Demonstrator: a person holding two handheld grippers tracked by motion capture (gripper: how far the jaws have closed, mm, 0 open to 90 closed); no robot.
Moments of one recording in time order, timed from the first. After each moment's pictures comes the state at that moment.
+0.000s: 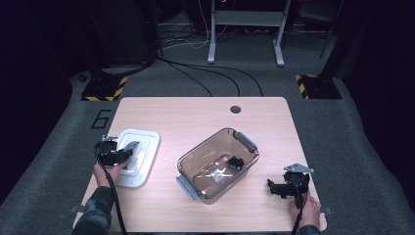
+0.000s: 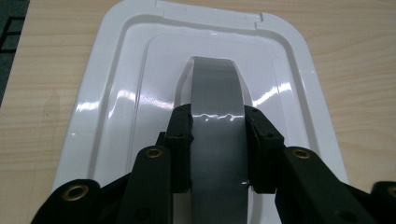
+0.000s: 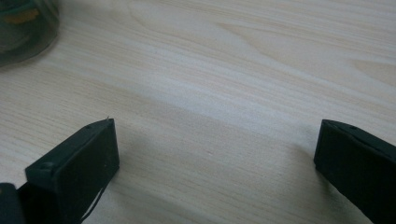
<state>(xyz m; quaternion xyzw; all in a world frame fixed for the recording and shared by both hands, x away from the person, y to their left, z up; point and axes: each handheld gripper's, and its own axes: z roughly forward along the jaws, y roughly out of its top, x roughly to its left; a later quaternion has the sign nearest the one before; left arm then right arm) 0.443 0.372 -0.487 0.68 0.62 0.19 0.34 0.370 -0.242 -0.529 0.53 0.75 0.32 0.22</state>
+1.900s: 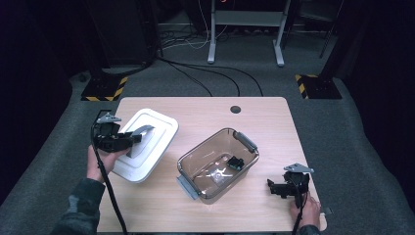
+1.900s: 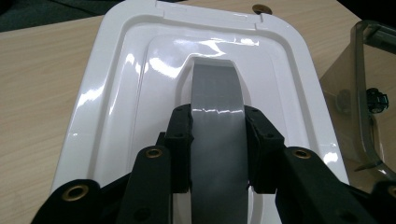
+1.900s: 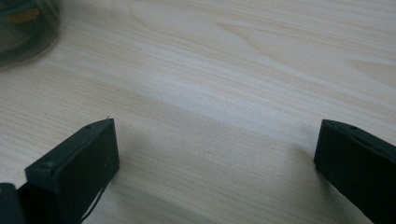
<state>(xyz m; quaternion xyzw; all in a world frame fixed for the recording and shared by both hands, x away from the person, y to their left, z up) 0.417 0.322 -0.357 0.76 0.49 0.16 0.40 0.370 -0.242 -0.529 0.53 0.75 0.32 0.22</state>
